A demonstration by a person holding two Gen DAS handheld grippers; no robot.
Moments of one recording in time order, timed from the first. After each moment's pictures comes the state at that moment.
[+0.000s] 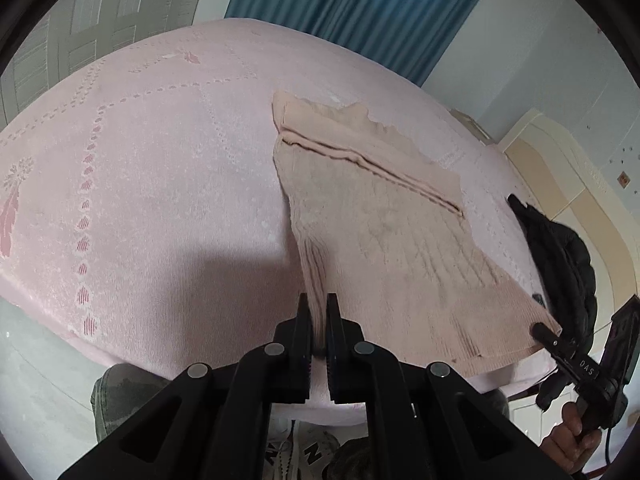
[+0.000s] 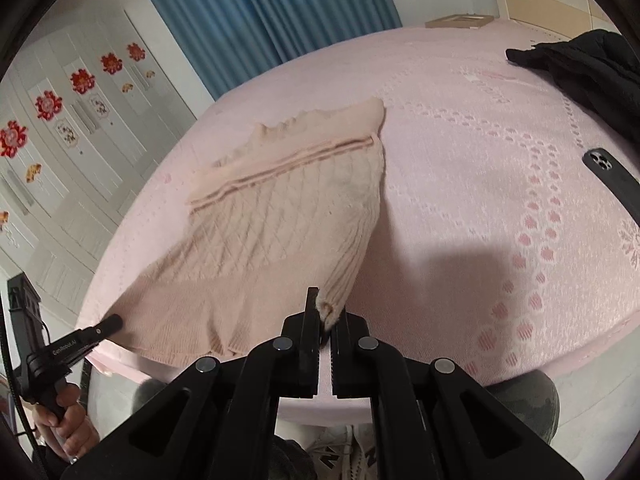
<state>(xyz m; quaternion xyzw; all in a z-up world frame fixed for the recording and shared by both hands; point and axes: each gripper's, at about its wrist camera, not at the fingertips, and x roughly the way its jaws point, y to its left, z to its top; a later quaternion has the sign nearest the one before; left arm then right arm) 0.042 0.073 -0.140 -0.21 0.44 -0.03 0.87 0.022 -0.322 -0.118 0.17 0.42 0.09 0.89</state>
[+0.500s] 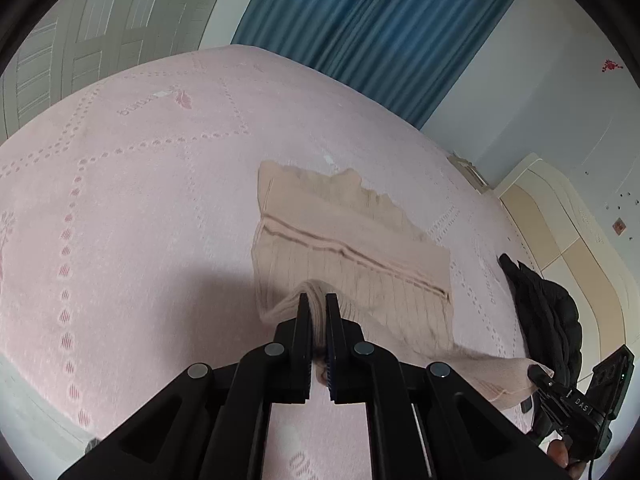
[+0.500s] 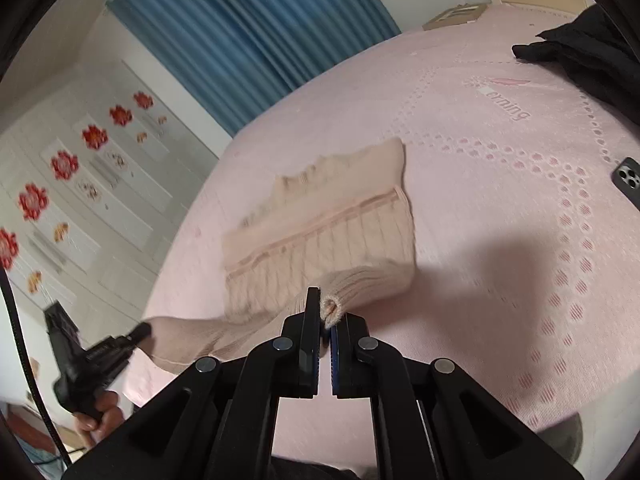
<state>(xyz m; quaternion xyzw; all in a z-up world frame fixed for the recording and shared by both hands) 0.127 0.086 -0.092 -0.24 0.39 -0.01 0.89 0.084 -0.349 -0.080 0.26 0.39 0.12 0.87</state>
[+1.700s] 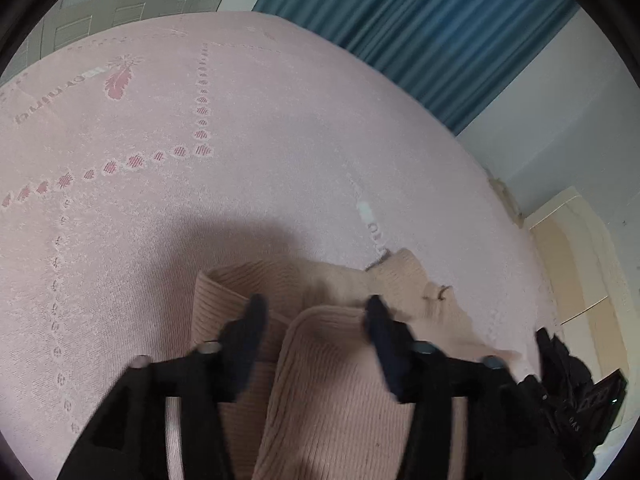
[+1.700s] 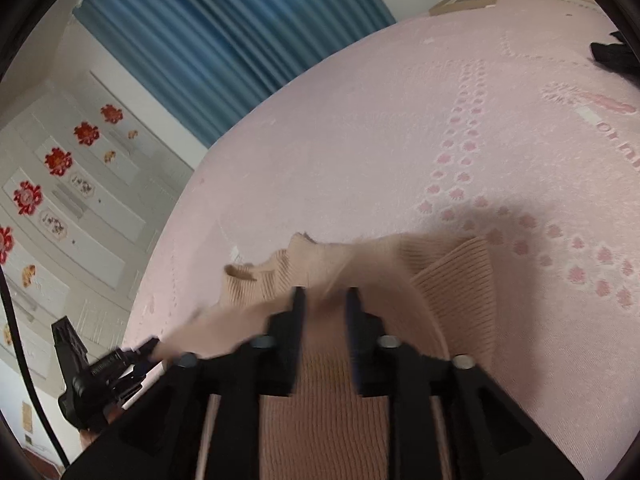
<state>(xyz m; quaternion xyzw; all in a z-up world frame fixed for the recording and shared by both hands) 0.401 0.108 -0.185 -0.30 0.41 0.01 0.86 0.378 -0.315 -0.155 0.27 0.40 0.10 0.87</state>
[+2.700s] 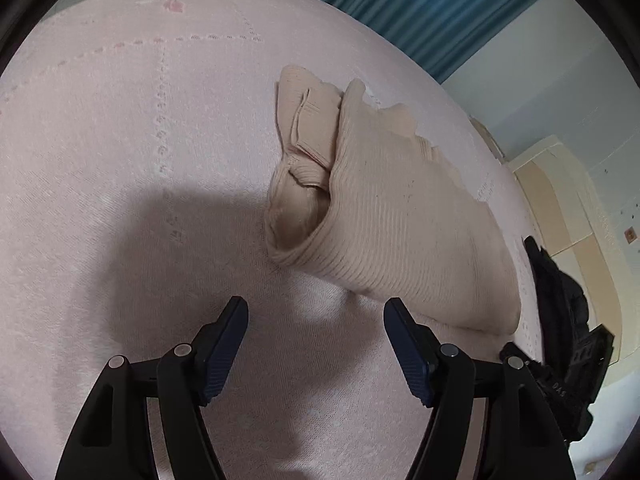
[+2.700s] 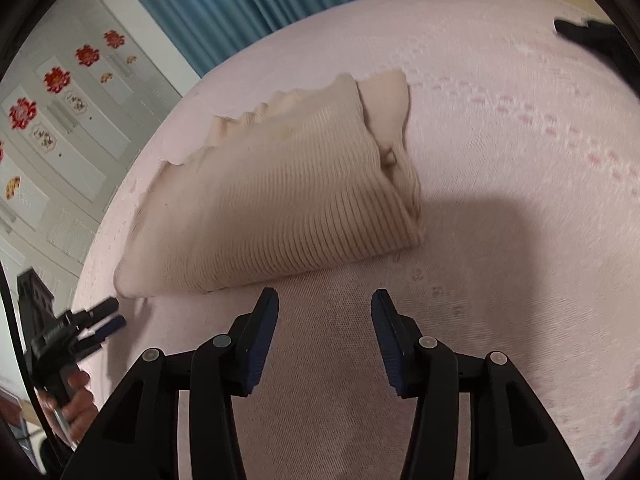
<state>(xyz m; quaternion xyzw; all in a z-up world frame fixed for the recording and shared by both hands) 0.231 0.100 -0.224 -0.29 0.48 -0.04 0.83 0.209 -0.314 -0.200 0.18 0.49 0.09 0.85</state>
